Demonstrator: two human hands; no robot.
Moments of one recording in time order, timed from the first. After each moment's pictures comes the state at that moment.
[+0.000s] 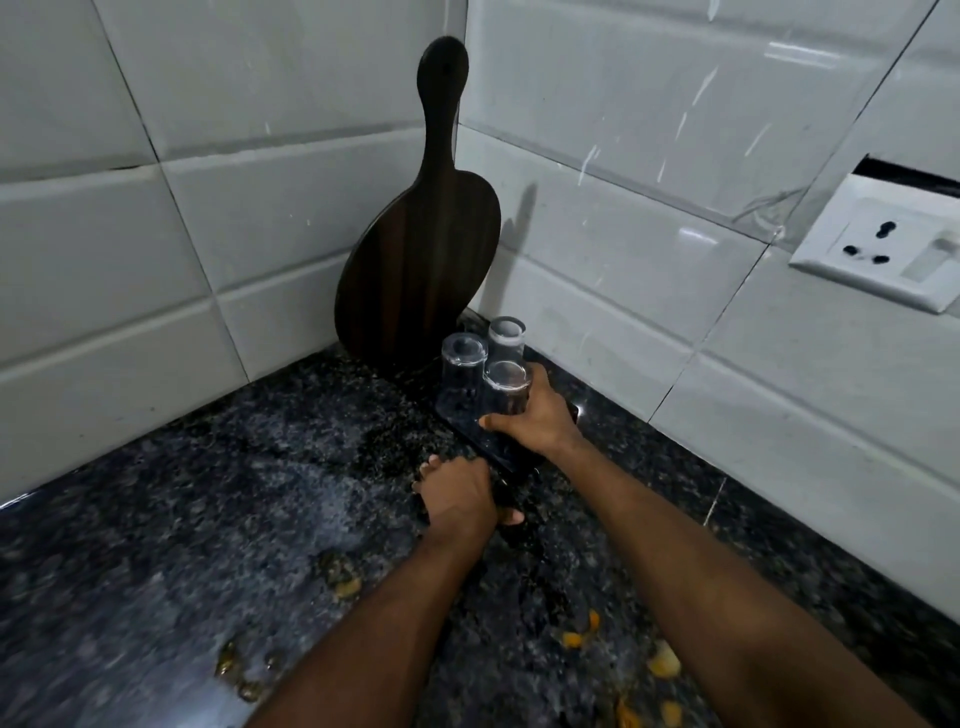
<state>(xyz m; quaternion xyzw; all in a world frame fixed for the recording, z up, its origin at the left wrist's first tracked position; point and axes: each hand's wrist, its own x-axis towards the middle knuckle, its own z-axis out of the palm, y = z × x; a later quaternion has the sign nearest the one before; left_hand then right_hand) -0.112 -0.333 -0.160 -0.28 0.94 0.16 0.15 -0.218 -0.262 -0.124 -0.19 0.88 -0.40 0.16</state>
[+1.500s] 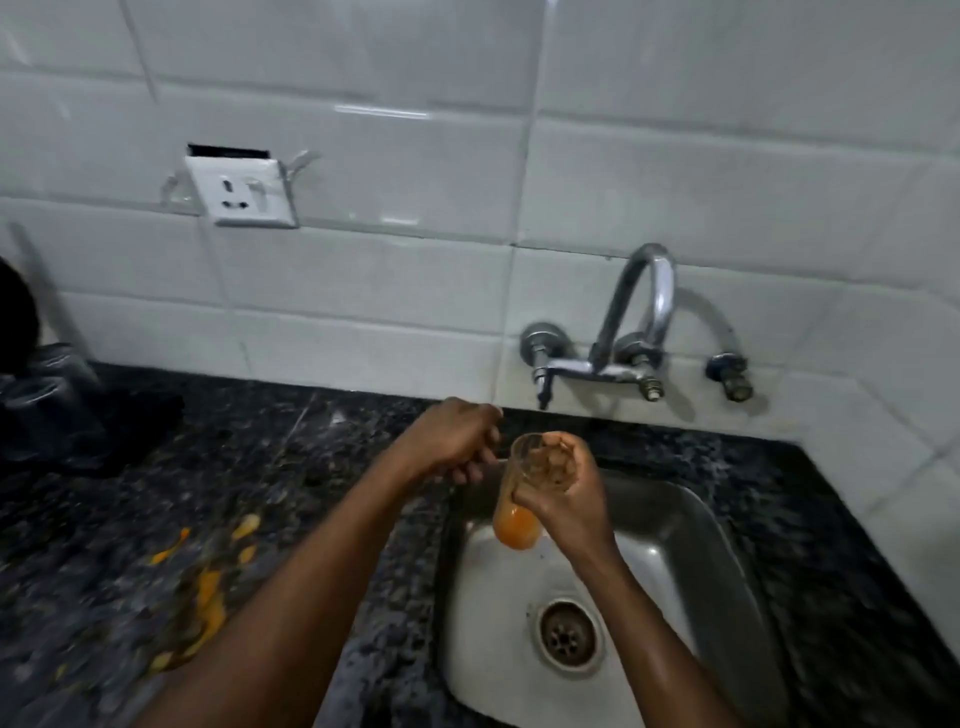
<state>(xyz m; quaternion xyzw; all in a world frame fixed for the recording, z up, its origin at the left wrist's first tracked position) -0.023 0.119 -0.020 0.09 0.85 0.48 0.21 0.056 0.267 -0.087 0.09 0.75 -0.64 -0.14</state>
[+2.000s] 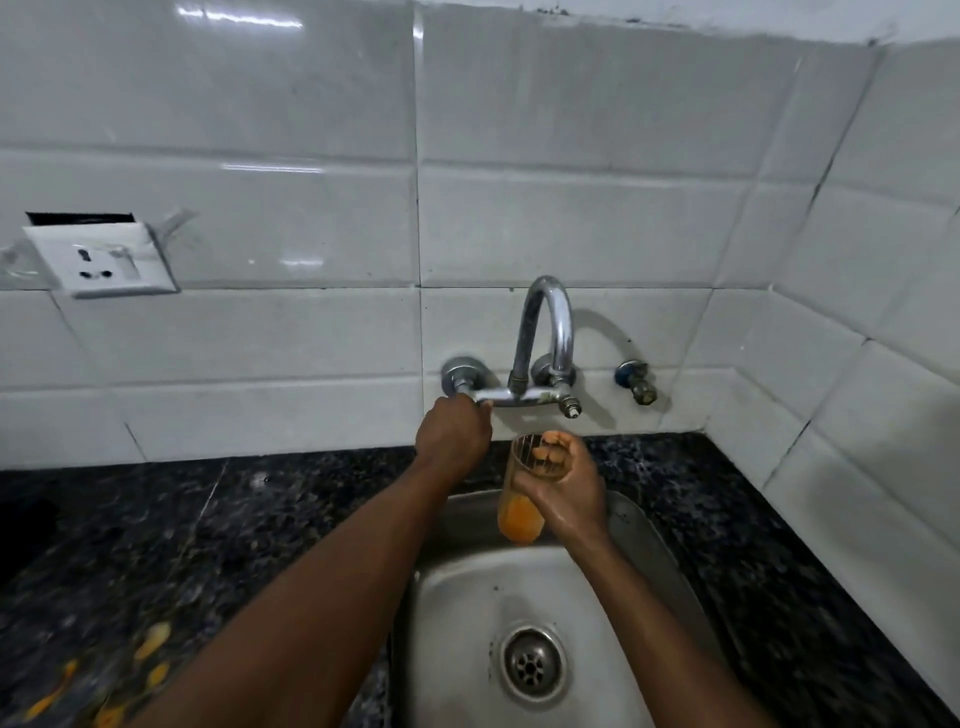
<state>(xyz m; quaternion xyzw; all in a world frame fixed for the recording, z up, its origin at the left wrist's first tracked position) -0.077 0.221 -0.038 0.19 0.94 0.28 -0.03 0.037 0.329 -0.072 0.21 0.76 -0.57 -0.24</state>
